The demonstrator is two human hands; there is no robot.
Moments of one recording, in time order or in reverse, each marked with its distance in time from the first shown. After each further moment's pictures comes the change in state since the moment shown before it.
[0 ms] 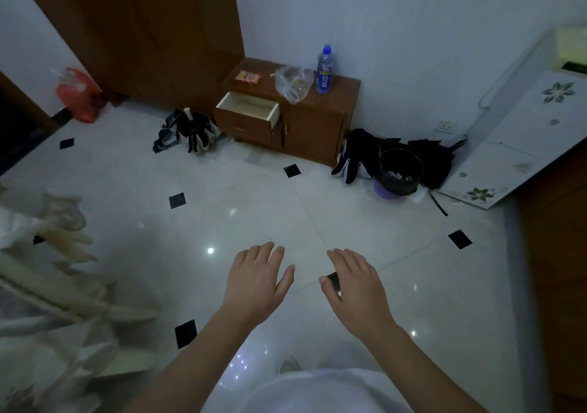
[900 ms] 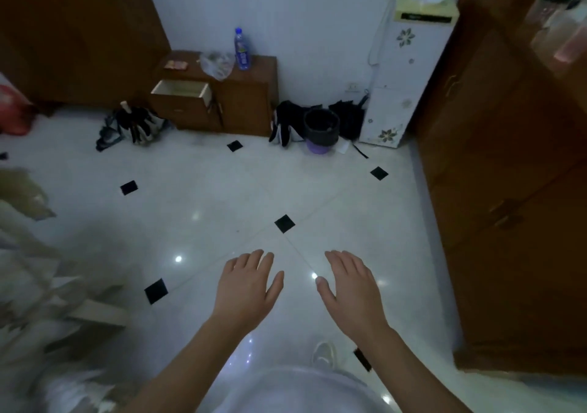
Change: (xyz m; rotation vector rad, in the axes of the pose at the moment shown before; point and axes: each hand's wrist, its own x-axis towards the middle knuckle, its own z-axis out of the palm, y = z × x) left_hand -0.343 0.207 -0.013 -0.023 -0.011 0.176; right_hand -0.436 0.045 0.013 0.037 0.166 0.220
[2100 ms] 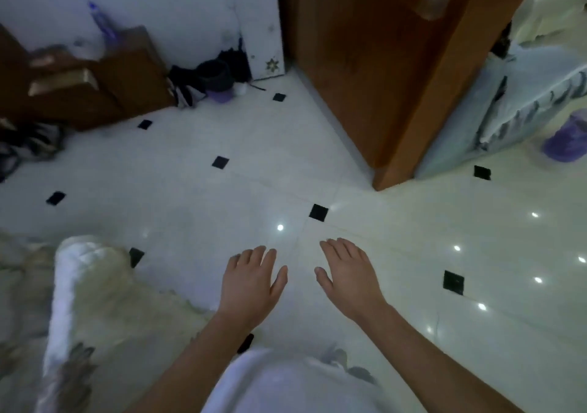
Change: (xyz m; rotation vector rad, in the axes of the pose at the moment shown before) left_hand -0.484 0.081 -0.047 -0.036 -0.138 0.444; right_hand -0.560 -0.099 0.075 -0.112 0.072 0.358
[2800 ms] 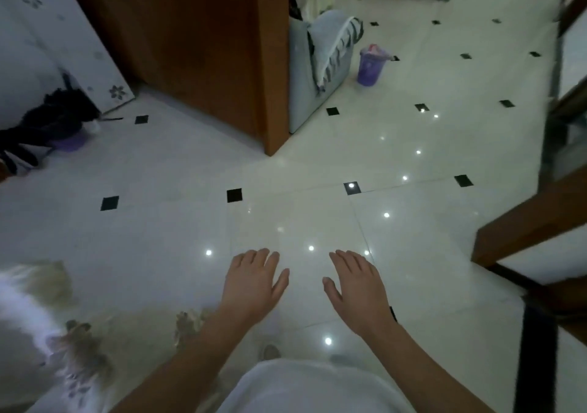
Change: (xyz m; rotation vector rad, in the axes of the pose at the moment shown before) left_hand -0.194 0.001 -0.001 -0.056 -0.111 0.690; right_hand -0.329 -0.148 0.068 0.037 0.280 0.677
